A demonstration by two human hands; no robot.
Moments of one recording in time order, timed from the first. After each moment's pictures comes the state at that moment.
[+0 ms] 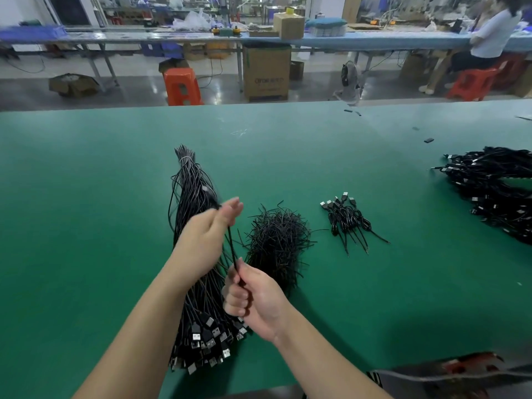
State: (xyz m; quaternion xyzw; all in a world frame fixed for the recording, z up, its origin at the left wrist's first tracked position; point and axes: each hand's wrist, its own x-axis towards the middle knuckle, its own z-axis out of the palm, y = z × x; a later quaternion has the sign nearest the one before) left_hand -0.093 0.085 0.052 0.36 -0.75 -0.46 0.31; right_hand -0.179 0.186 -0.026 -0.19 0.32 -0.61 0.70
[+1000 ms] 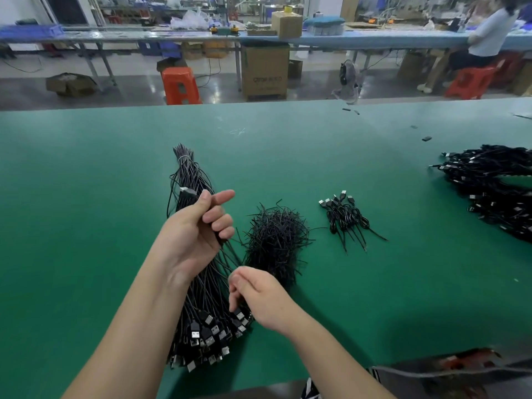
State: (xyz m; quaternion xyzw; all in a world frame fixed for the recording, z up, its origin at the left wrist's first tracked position) left_hand -0.096 0.081 0.068 0.24 -0.34 -0.84 0.36; right_hand -0.194 0.201 -0.016 -0.51 0.59 -0.43 0.46
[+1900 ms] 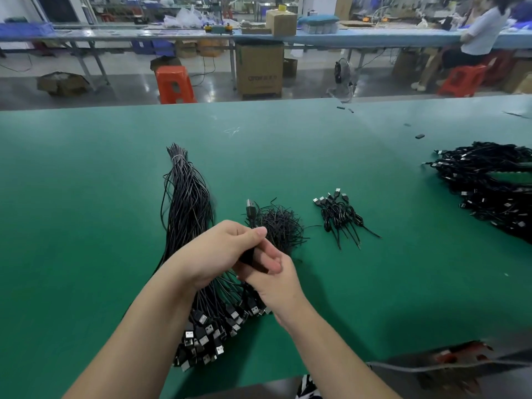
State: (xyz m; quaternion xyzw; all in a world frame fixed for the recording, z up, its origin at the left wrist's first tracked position) left_hand -0.111 0.116 0.079 0.29 -0.68 -0.66 0.07; right_hand -0.204 0.202 0.001 -0.33 0.51 -0.65 0.46
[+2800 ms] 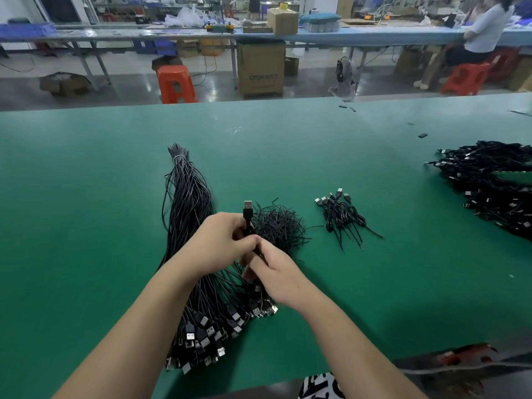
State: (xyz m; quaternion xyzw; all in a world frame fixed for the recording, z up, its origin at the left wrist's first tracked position) left_hand -0.116 0.085 0.056 0.33 -0.88 -0.31 0.15; right_hand -0.231 0.194 0.005 -0.50 0.64 -0.43 0.38
